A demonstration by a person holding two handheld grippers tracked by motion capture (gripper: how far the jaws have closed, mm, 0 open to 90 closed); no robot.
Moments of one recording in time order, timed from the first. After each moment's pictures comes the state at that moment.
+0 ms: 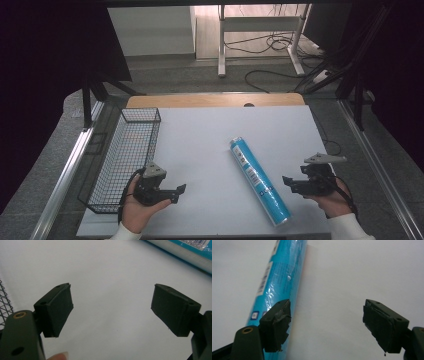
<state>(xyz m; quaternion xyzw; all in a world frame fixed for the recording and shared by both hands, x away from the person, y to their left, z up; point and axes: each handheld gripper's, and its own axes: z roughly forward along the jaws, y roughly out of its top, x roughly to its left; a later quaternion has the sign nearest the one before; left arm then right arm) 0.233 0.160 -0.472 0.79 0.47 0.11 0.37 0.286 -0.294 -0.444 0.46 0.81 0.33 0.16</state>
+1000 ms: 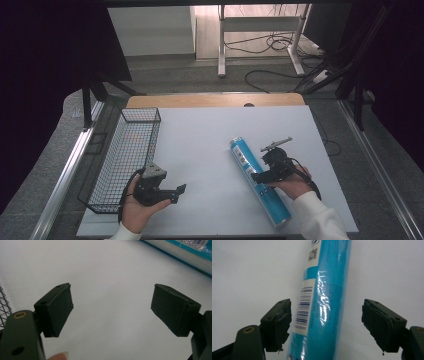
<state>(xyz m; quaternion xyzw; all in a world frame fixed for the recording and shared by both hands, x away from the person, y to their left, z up) 0.233 0.161 -0.474 0.79 0.47 0.11 0.37 0.325 -0.196 -0.451 0.44 0.86 0.22 0.10</state>
